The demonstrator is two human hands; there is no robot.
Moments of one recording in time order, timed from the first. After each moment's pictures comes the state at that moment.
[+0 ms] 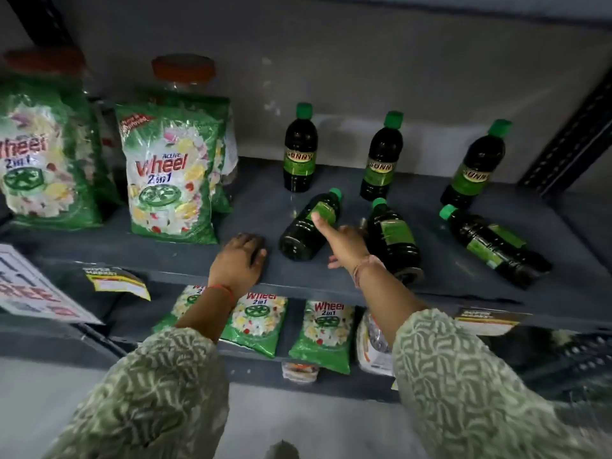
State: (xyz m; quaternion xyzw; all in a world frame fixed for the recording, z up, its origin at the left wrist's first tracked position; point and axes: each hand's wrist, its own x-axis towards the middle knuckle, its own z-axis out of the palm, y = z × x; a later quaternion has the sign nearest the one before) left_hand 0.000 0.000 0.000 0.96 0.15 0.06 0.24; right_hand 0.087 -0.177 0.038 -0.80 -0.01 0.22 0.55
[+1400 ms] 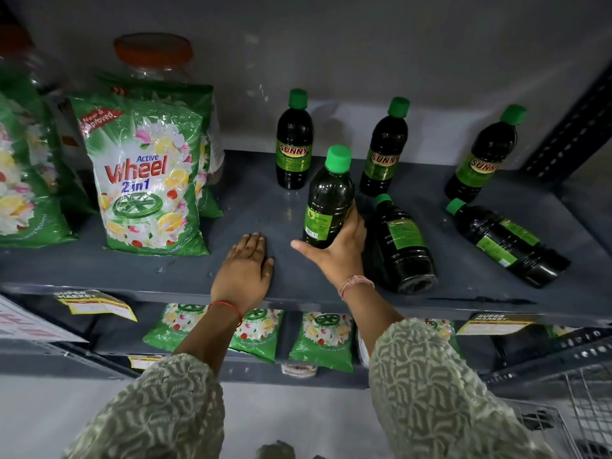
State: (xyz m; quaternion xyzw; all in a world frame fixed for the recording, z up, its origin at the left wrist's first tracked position) left_hand 0.021 0.003 -0.017 0.98 0.09 0.01 0.18; right_hand 0.098 -0.149 -0.012 -0.85 -0.10 -0.07 0.51
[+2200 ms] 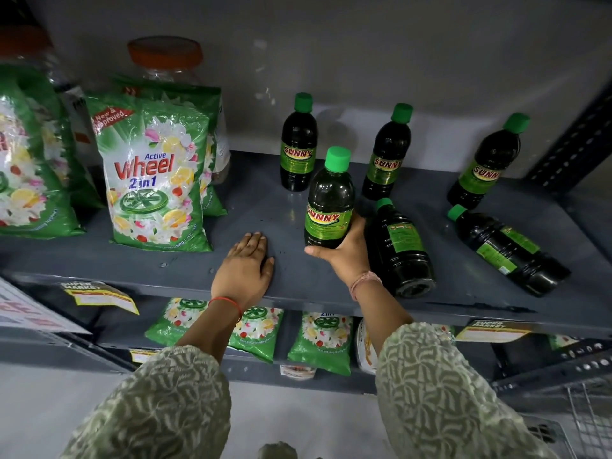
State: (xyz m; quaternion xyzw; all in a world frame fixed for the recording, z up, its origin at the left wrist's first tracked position) left_hand 0.022 0.005 -0.020 0.98 0.09 0.02 0.18; right_hand 0.107 -0.164 -0.005 -0.80 -0.09 0.04 0.59
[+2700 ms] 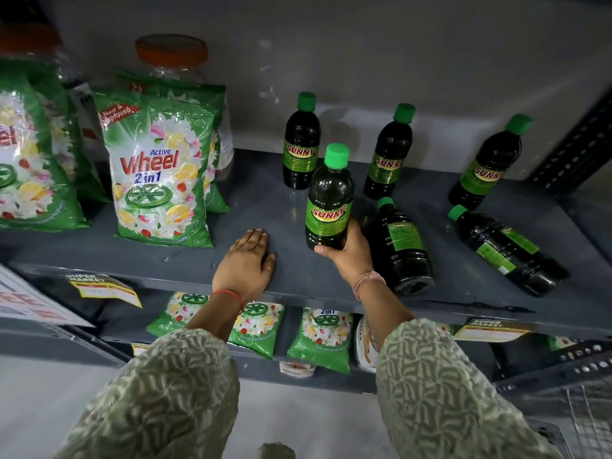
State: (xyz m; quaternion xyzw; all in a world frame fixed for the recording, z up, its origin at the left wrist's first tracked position) left_hand 0.023 0.007 -0.020 0.98 0.09 0.01 0.18; right_hand 0.105 -0.170 -0.001 -0.82 -0.11 0.07 0.56
